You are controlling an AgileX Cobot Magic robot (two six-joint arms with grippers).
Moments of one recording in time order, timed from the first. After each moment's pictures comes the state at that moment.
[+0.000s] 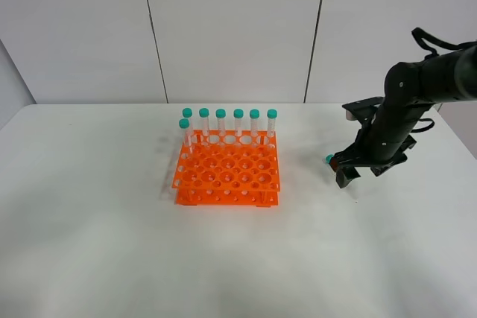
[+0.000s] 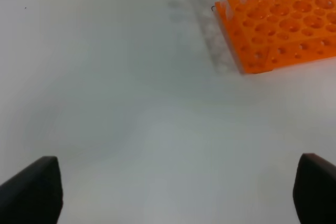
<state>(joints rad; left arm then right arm) -0.06 -0.01 -0.50 -0.14 1.08 0.19 0.14 1.93 -1.19 -0.03 0.73 -0.16</state>
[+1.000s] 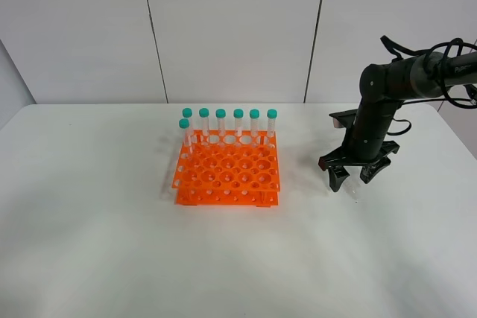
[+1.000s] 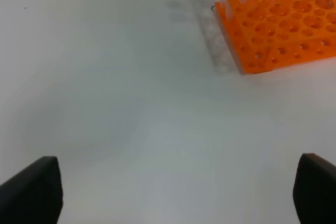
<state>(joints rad) -0.06 -0.01 -0.50 -0.14 1.08 0.19 0.14 2.15 -1.44 0.00 0.95 -0.14</state>
